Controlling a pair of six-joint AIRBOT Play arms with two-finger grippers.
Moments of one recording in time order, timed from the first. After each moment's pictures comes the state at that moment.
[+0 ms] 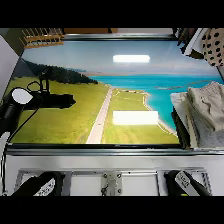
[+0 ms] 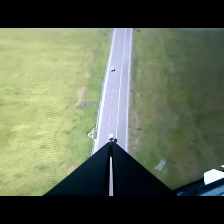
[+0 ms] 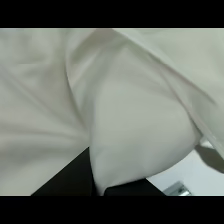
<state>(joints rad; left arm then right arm) -0.03 -1.09 1.00 1.02 -1.04 -1.38 -0.71 -1.01 1.22 -1.49 1.45 1.62</state>
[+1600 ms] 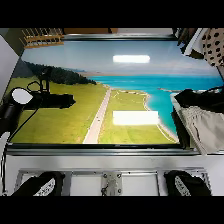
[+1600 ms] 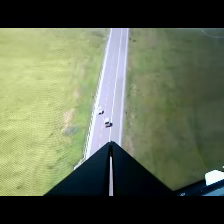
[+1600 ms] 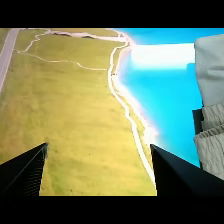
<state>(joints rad) -0.03 -1.09 1.00 1.03 -1.04 -1.38 -0.13 -0.79 1.12 -1.23 1.24 1.49</state>
